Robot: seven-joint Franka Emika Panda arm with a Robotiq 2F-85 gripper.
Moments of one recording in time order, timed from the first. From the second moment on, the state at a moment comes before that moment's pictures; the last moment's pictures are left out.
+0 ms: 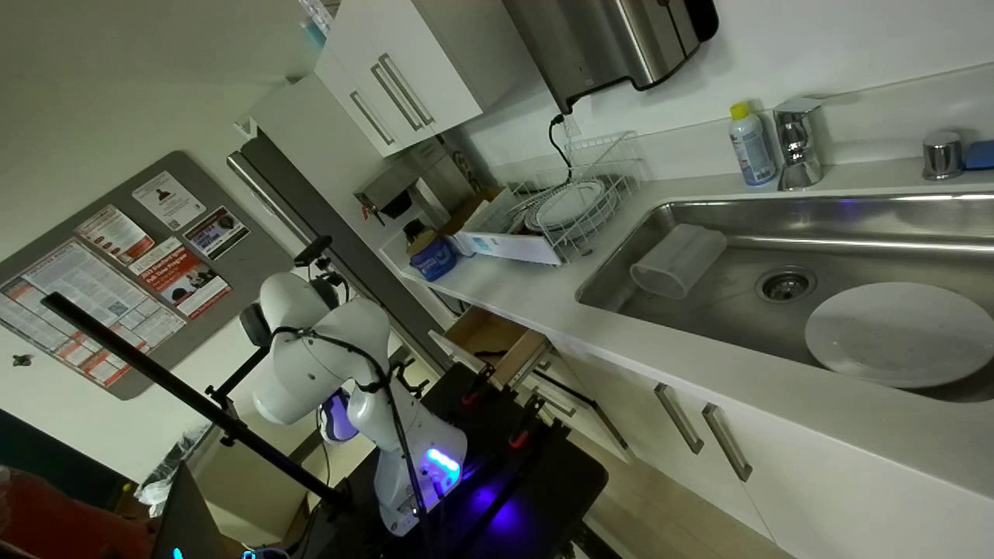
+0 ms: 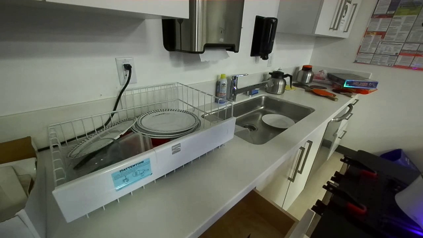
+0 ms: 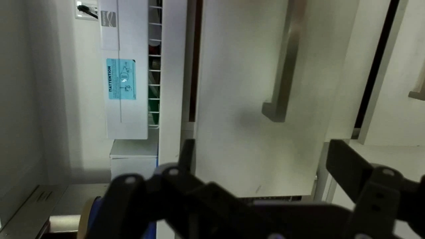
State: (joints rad) arm 1.49 1.20 0.36 -1.69 -1.52 1.41 1.22
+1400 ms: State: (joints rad) arm 1.14 0.60 0.49 -2.31 -1.49 1.60 1.22
